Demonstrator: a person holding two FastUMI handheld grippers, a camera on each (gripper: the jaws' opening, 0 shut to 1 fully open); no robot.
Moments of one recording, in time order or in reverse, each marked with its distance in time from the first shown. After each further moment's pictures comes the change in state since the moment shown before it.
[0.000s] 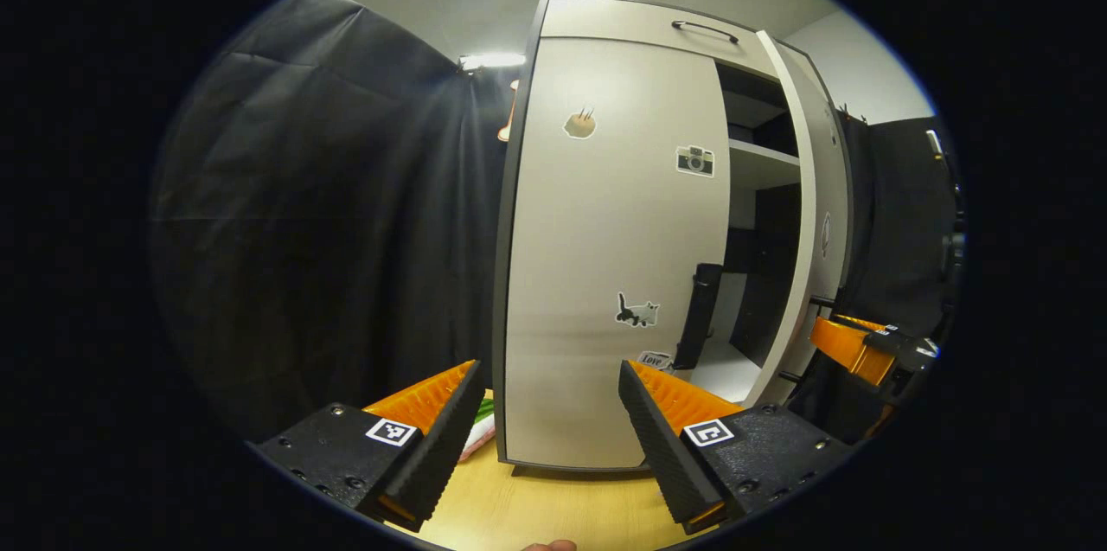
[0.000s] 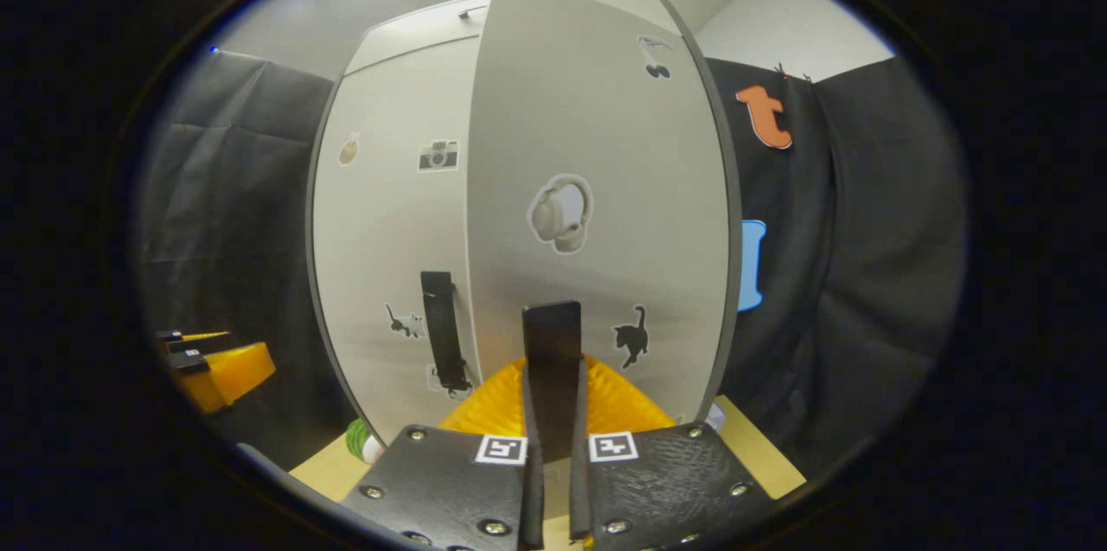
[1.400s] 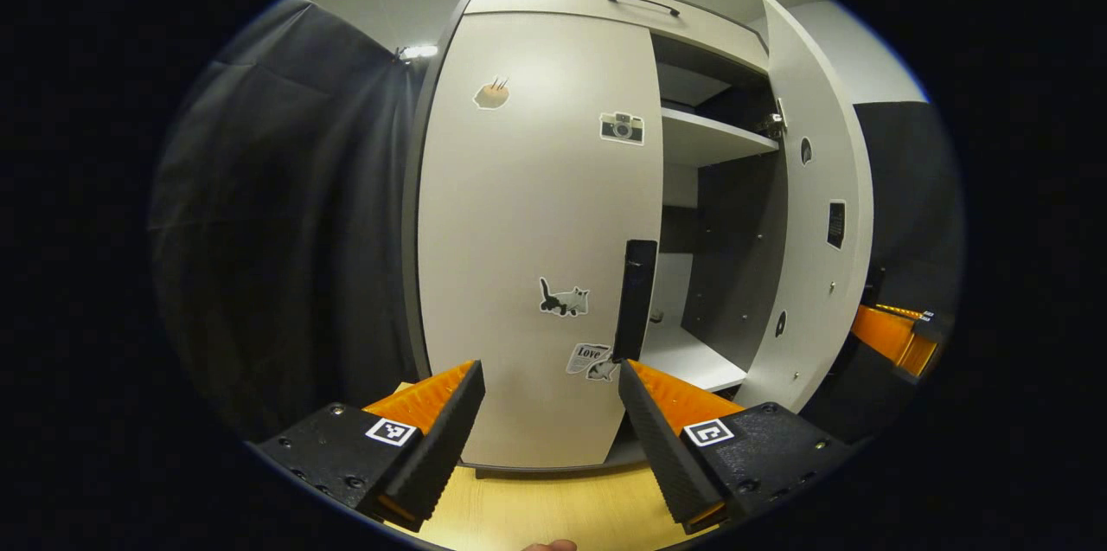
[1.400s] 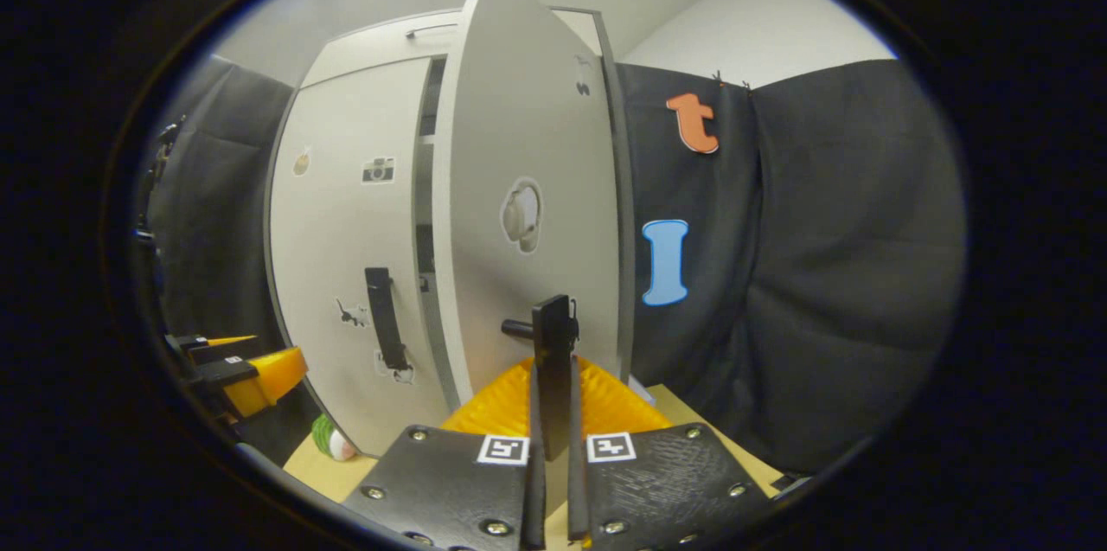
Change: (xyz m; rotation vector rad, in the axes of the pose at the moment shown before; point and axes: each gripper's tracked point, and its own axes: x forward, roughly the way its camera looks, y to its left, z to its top) left arm 0.029 -0.059 -0.019 0.046 0.040 -0.182; right arm -0.060 -0.061 0.001 -0.006 -0.011 -0.233
